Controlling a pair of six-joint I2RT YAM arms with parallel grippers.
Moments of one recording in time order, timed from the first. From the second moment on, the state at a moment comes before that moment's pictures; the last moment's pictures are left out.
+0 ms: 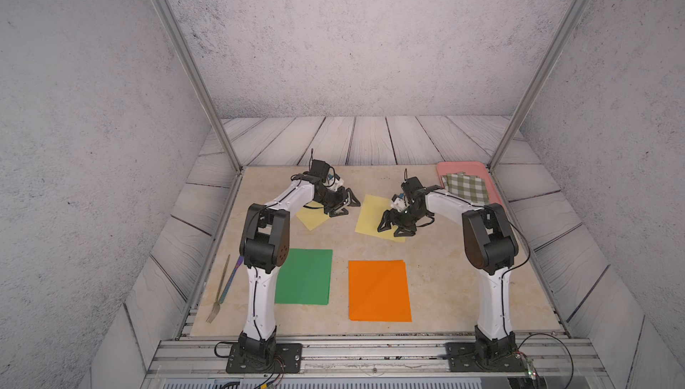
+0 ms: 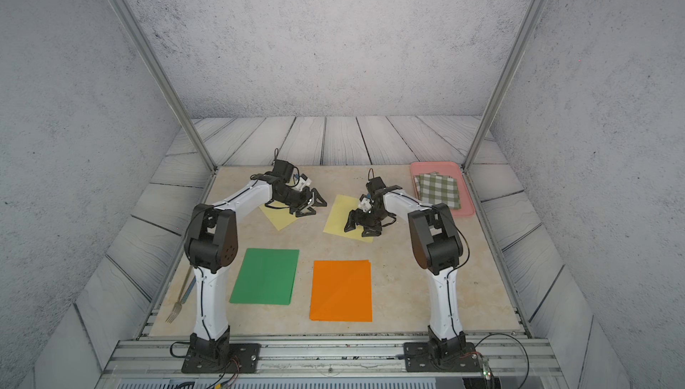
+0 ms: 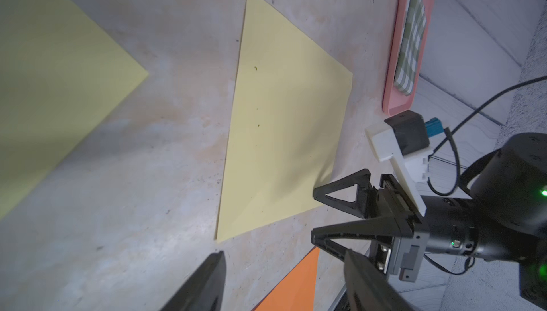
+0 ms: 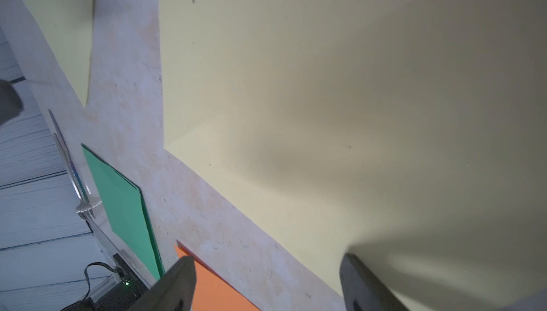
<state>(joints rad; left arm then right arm) -0.33 2.21 1.76 -0.67 0.75 -0.50 0.37 2.12 1.54 -0.81 -0.53 0.34</state>
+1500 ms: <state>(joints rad) -0.47 2.36 1.77 -0.50 0.84 -0.68 0.37 2.15 1.61 -1.03 -0.46 0.29</state>
